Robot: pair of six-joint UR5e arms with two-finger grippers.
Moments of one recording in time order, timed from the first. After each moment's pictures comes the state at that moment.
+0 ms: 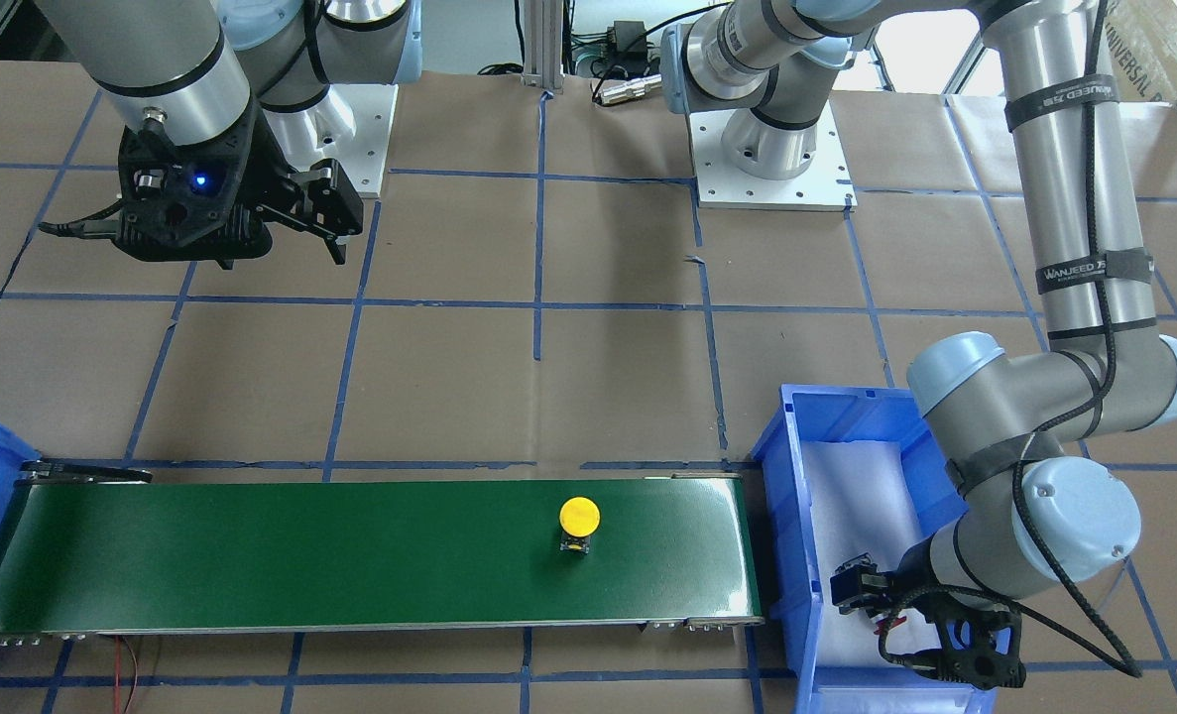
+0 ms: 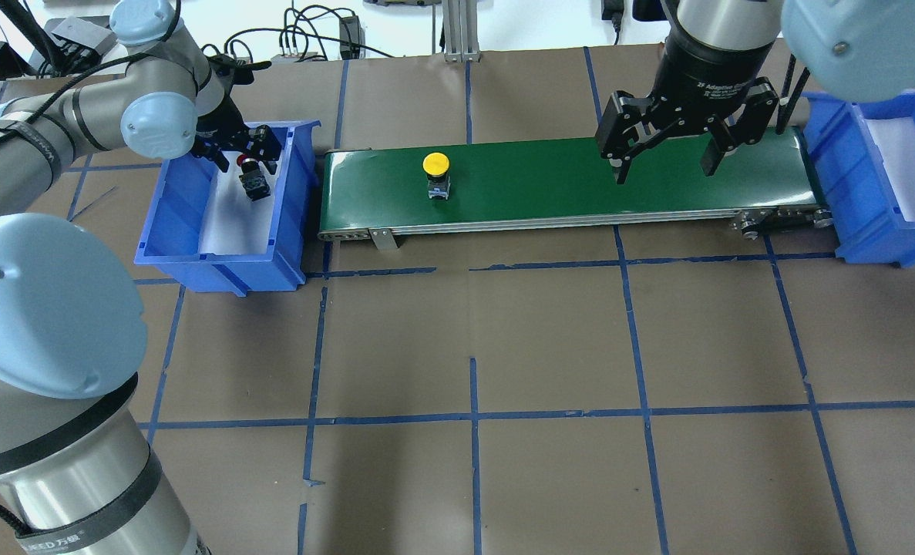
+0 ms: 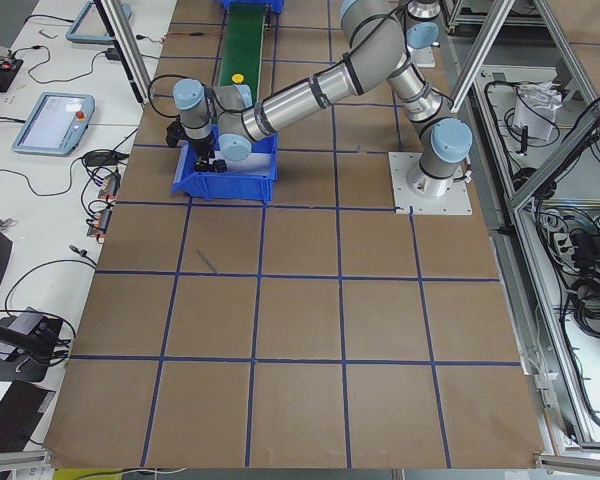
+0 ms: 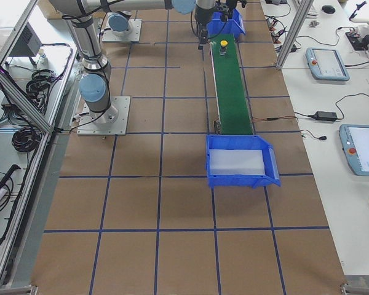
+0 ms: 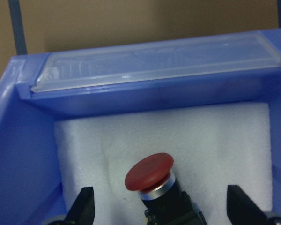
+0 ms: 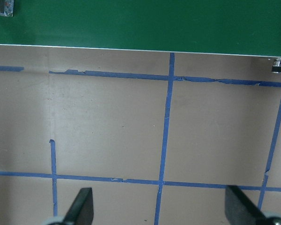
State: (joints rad) left arm -1.39 -2.26 -1.37 -1.07 1.56 0.29; right arm 1.63 -1.50 1.47 -1.47 -1.56 -0.01
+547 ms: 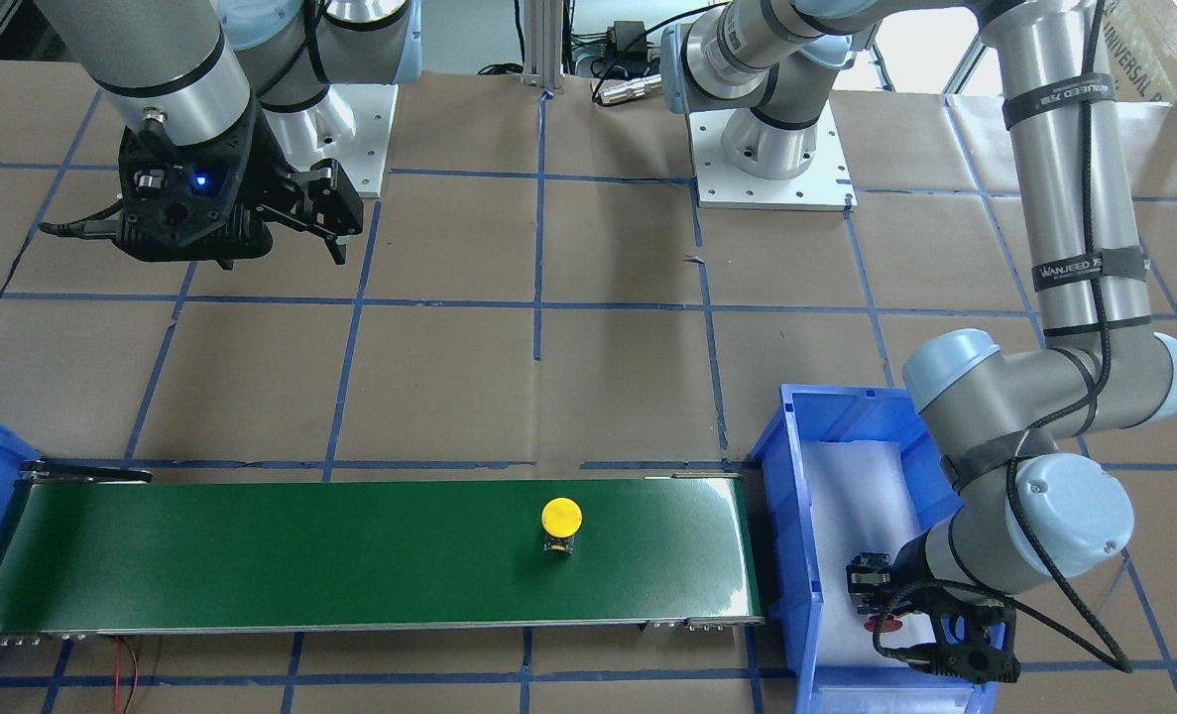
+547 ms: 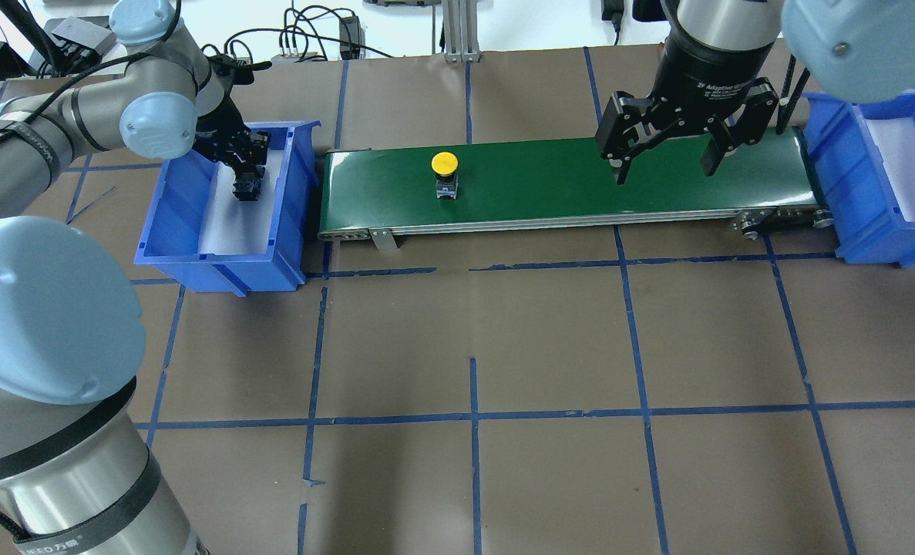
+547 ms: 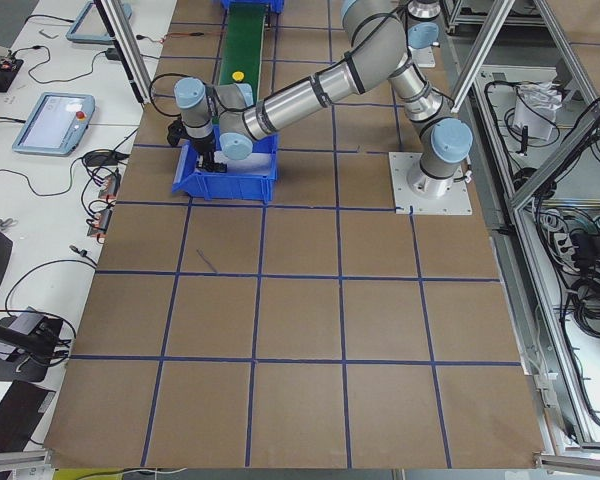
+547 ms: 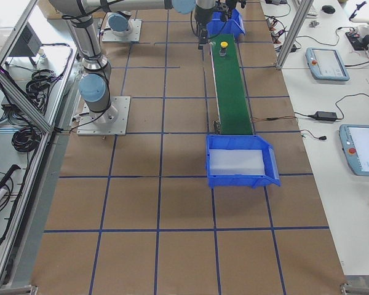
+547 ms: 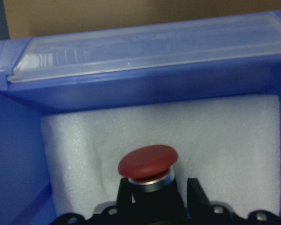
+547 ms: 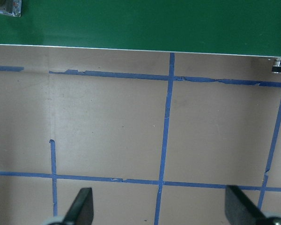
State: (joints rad) left arm -1.39 -2.24 -1.37 -1.08 1.56 0.30; right arm 1.63 -1.49 1.47 -1.47 -1.56 -0.01
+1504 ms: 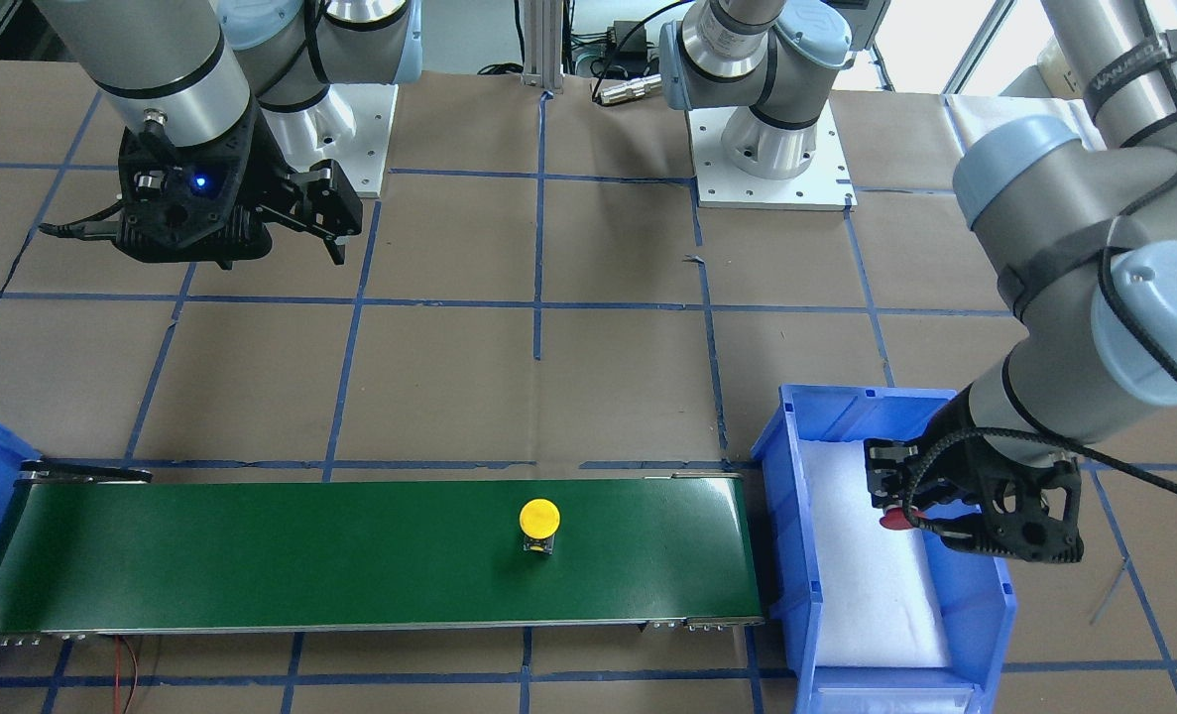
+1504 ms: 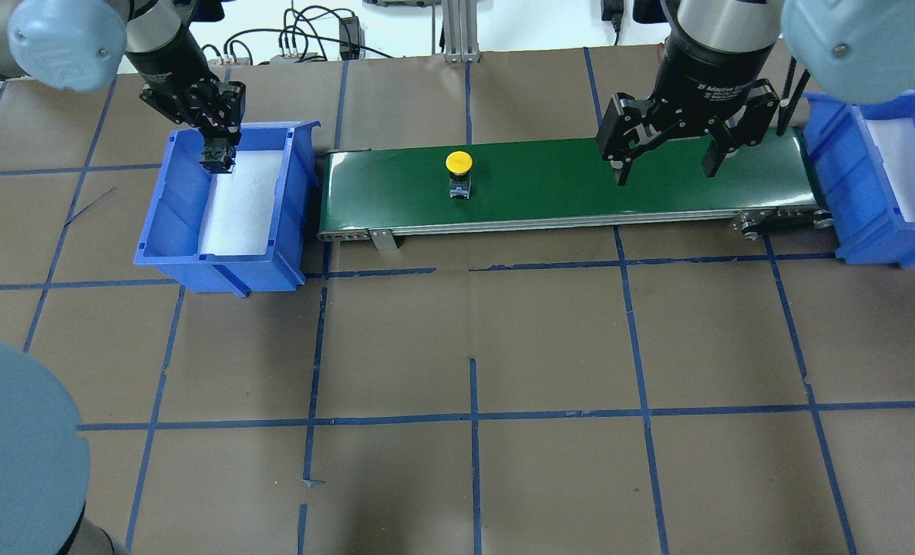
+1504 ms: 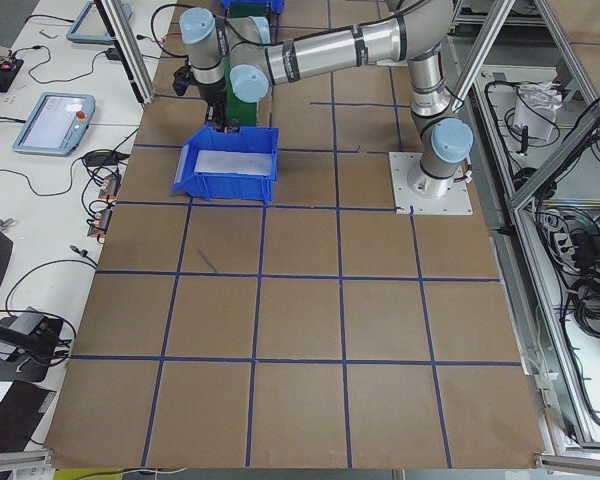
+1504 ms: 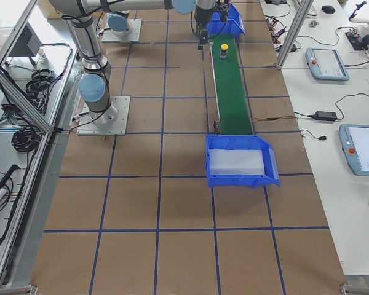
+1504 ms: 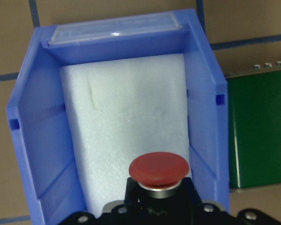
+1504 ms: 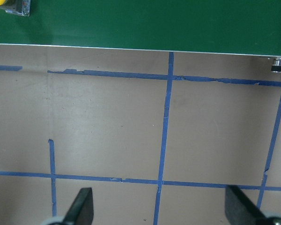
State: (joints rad) left arm -1.45 -1.97 -1.32 -1.44 1.56 0.24; right arm 1.63 -1.49 1.47 -1.47 -1.56 -0.01
